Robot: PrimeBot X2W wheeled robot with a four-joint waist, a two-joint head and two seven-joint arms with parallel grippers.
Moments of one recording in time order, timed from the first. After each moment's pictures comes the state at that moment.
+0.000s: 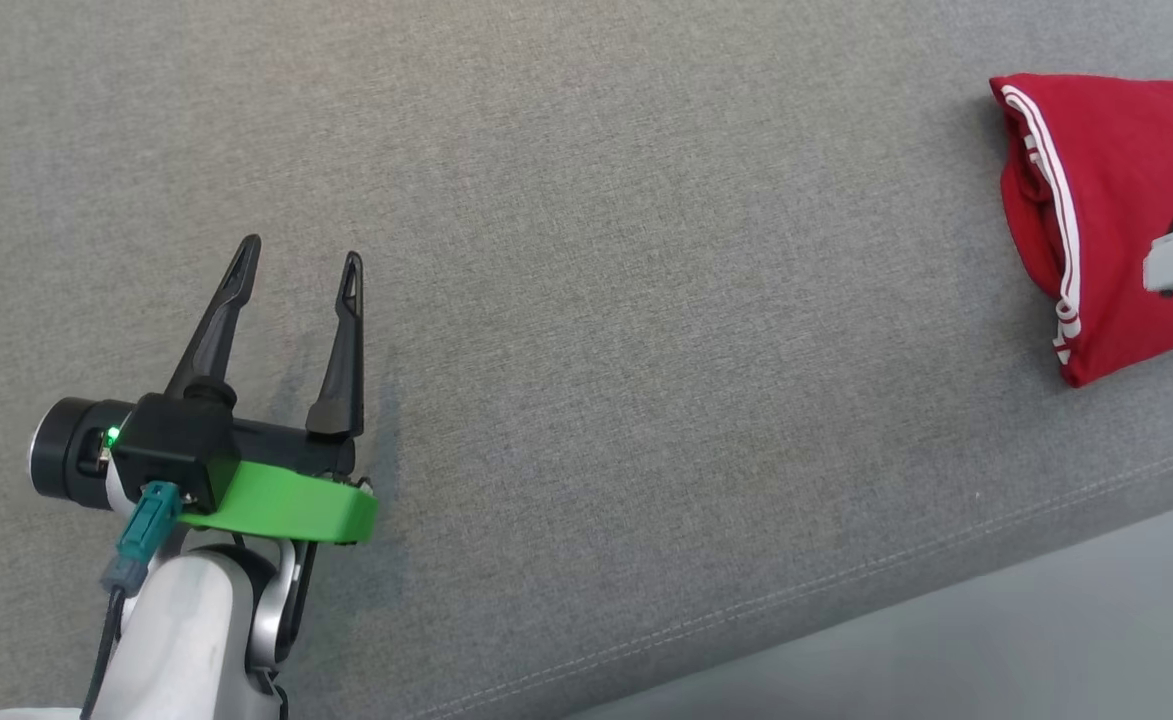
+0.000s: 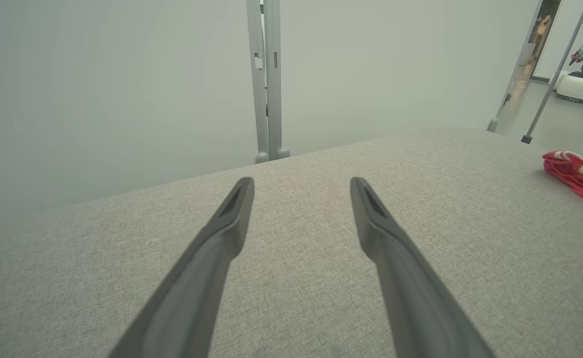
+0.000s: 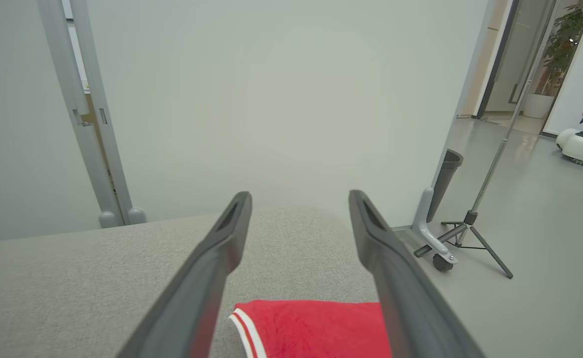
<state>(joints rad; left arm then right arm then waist) -0.28 0.20 -0.22 -0.03 -0.18 -0.02 -0.15 -0.66 -0.31 -0.19 0.46 0.24 0.13 -0.26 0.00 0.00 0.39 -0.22</state>
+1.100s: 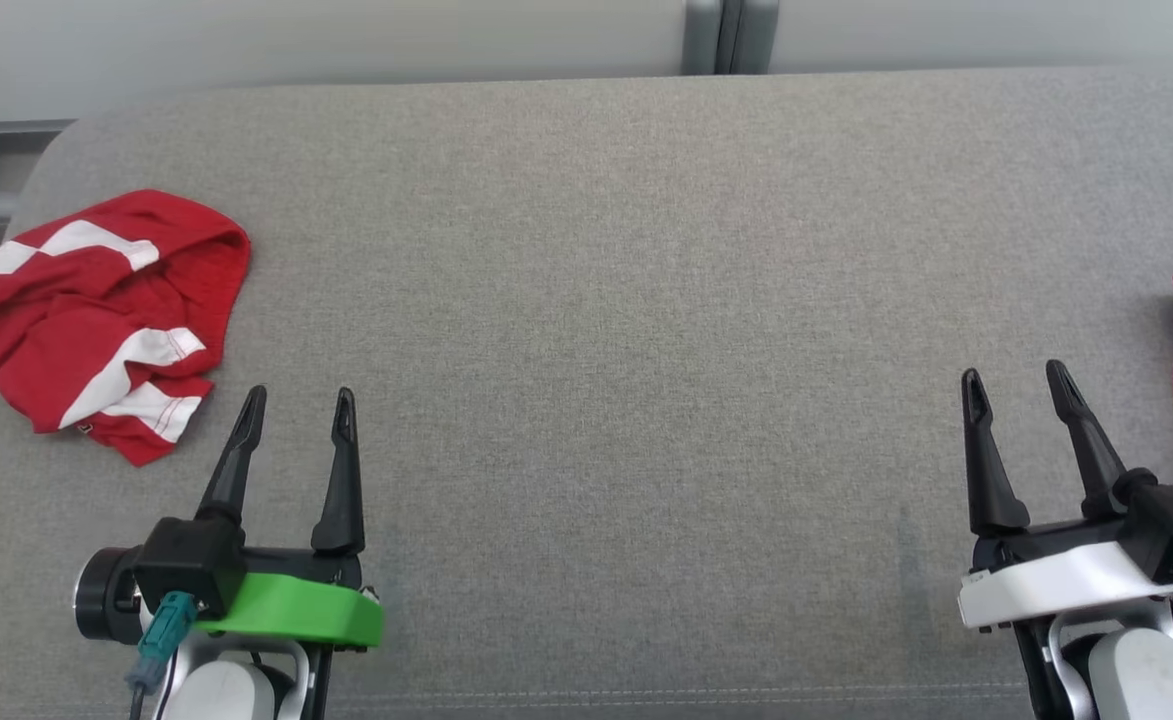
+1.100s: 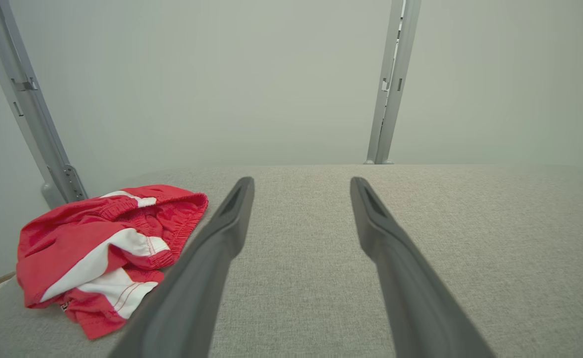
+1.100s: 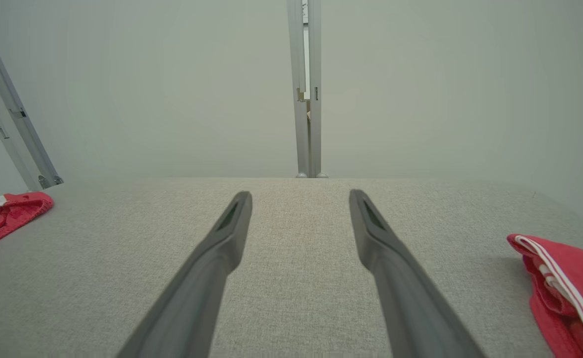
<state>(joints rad) -0.11 0.14 -0.18 0.10 -0.25 0.00 -0.26 -0.05 -0.09 -0.05 0.01 0.14 0.13 -0.26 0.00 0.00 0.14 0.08</state>
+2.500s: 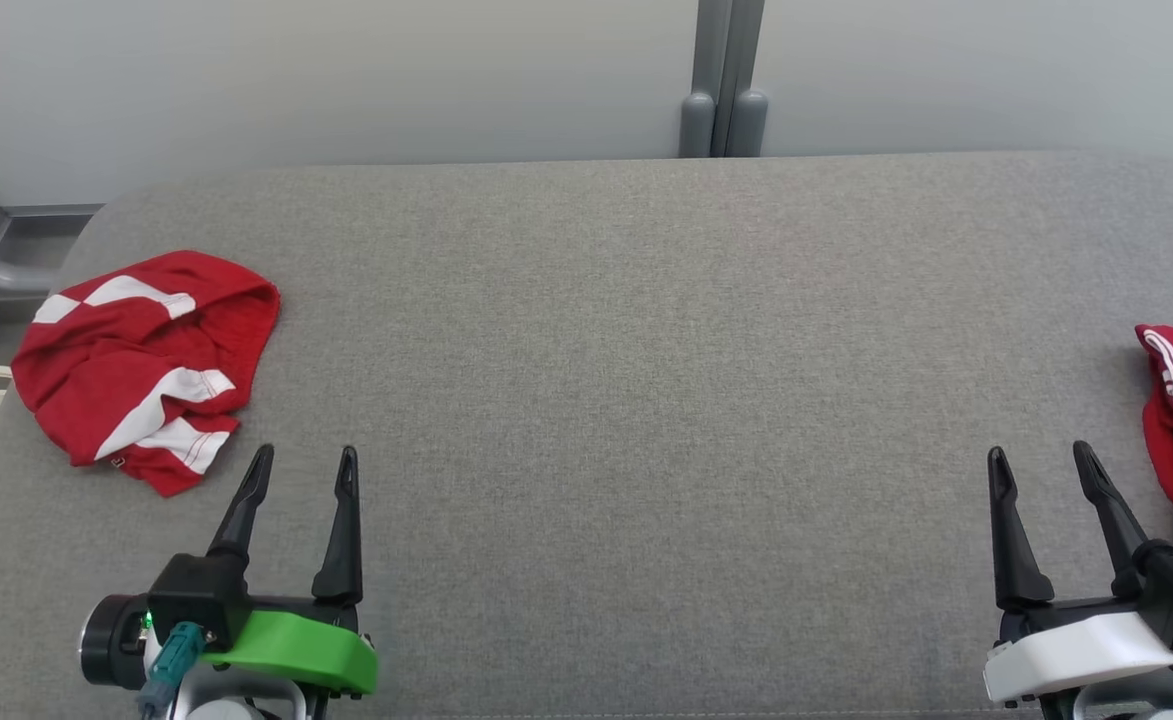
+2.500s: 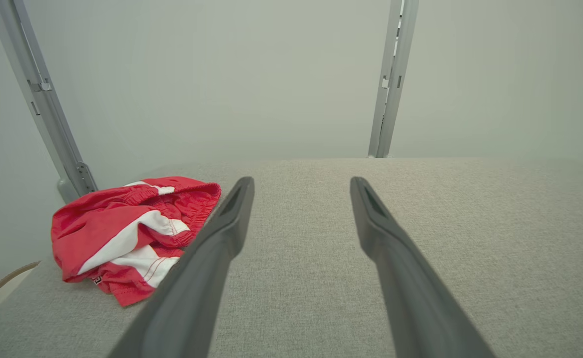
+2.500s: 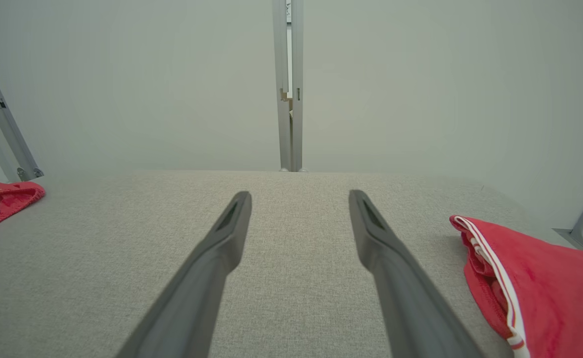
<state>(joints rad) -0.05 0.18 -0.20 0.15 -0.27 0.01 -0.25 0.11 -0.05 -0.10 -0.07 0.09 0.13 -0.19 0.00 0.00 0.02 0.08</state>
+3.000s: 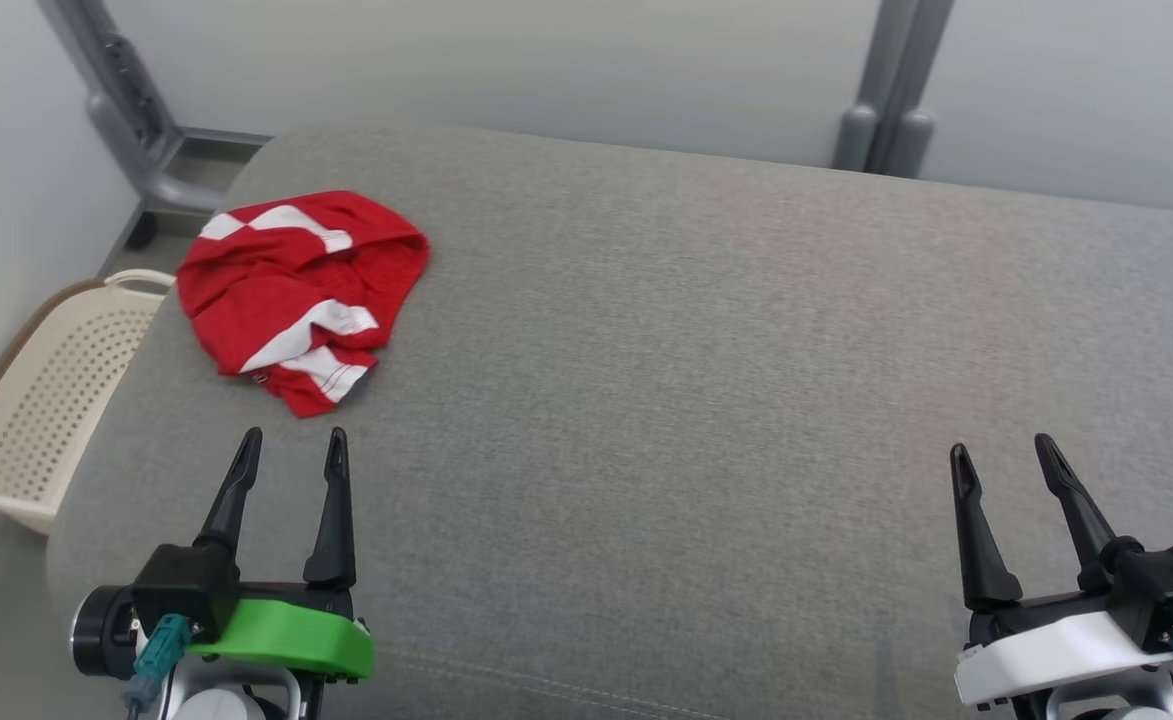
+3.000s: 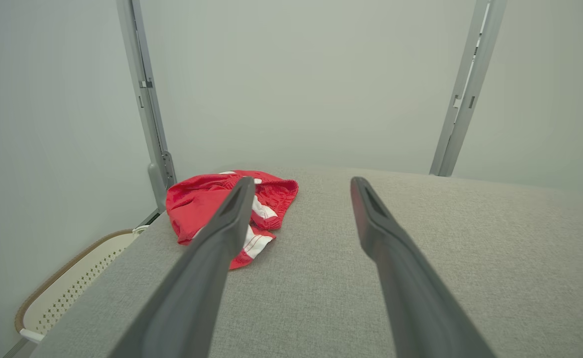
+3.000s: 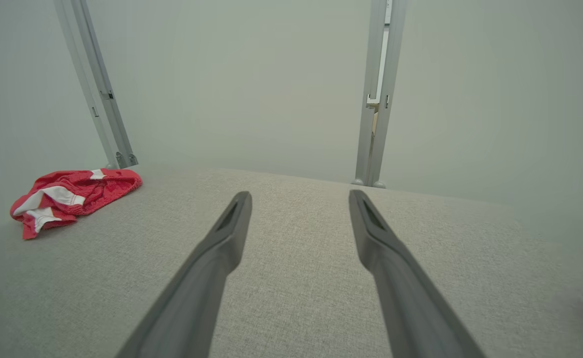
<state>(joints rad) -0.07 0.17 -0.20 0.14 -0.29 0.02 -0.26 0.12 -0.05 -0.05 -0.11 0.09 0.13 -0.19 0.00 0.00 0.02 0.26</state>
